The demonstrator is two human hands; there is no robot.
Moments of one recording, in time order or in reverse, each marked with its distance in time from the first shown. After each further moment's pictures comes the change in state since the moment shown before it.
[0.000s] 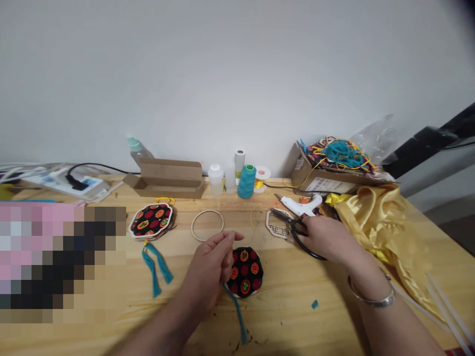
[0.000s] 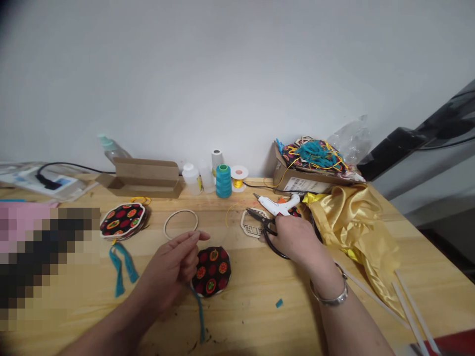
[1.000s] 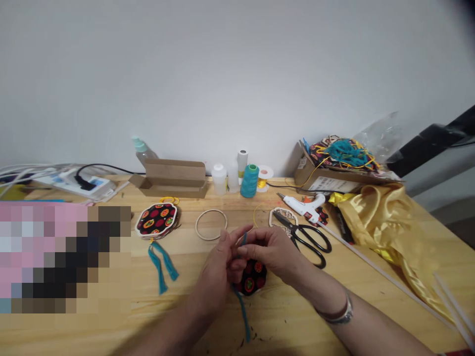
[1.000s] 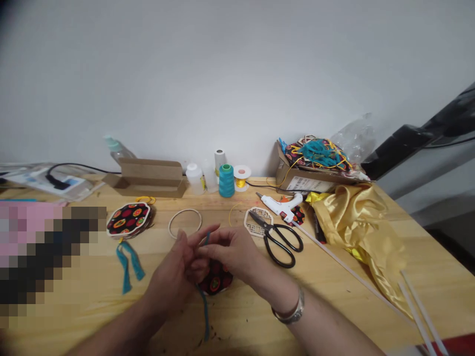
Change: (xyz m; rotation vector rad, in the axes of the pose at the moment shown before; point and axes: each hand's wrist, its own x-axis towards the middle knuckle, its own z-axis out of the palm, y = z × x) left_hand -0.007 -0.004 0.001 -0.188 -0.171 -0.027; right_hand -0.009 -0.100 0.019 1.620 -0.276 -0.258
